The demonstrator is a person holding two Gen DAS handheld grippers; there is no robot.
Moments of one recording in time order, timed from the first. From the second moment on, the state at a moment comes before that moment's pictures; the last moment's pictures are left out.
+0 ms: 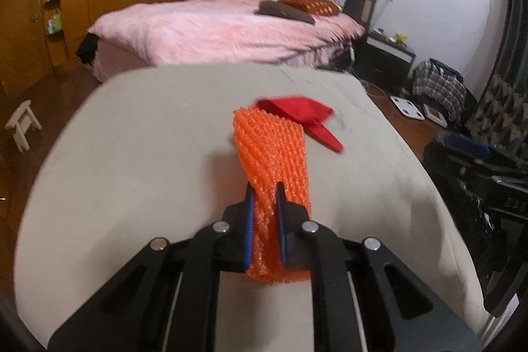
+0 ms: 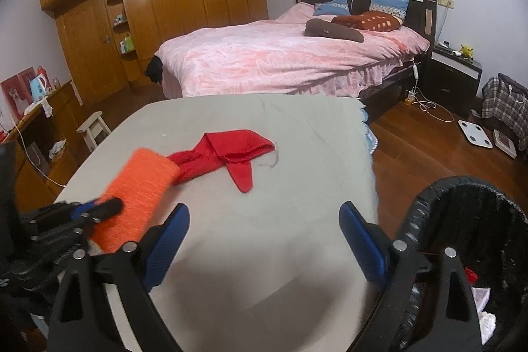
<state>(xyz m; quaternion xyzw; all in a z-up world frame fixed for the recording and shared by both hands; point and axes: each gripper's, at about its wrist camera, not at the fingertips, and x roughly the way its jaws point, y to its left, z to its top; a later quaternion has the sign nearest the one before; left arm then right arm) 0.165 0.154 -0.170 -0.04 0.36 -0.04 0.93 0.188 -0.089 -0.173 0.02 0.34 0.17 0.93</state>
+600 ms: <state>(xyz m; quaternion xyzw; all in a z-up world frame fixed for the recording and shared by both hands) 0.226 0.239 -0.168 -0.05 0.37 0.06 0.93 0.295 0.020 -0.206 -0.03 0.38 0.20 0.90</state>
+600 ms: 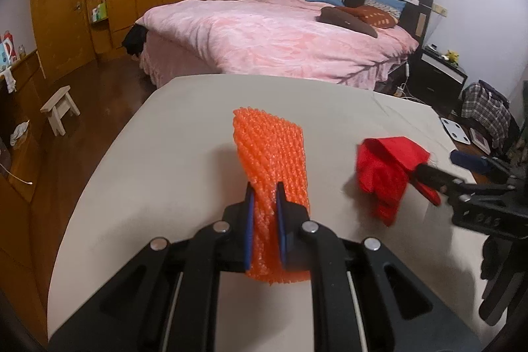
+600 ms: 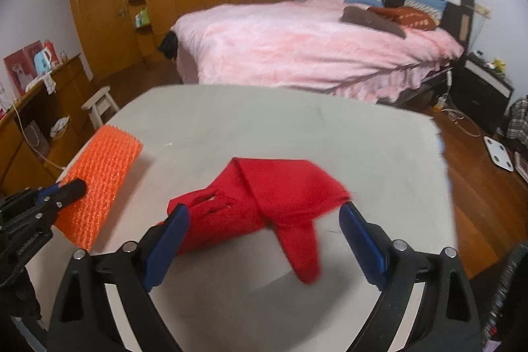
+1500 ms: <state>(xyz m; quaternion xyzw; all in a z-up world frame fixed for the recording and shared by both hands) 0.239 0.234 -0.173 -0.05 0.37 0.08 0.92 0.305 0.024 -0.216 -0.03 0.41 0.22 0.88</state>
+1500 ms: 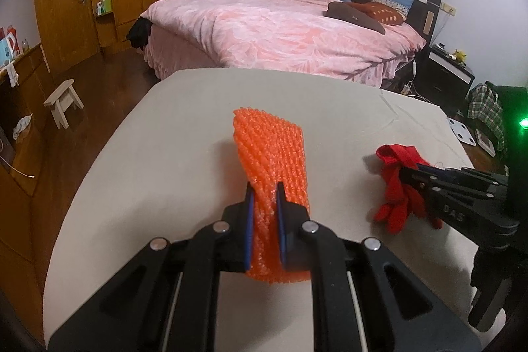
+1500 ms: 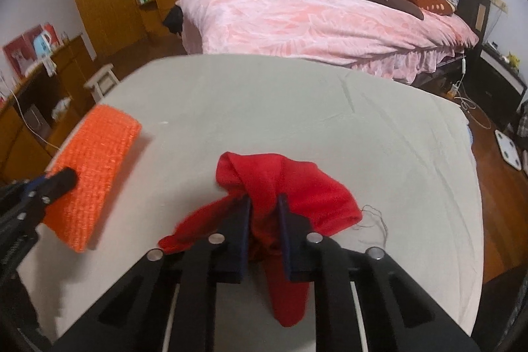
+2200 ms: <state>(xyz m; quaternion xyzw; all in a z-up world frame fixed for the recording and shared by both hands) 0.176 0.165 -0.102 -0.02 0.31 0.04 0.95 0.204 -0.054 -0.117 0.03 0.35 0.21 0.91</state>
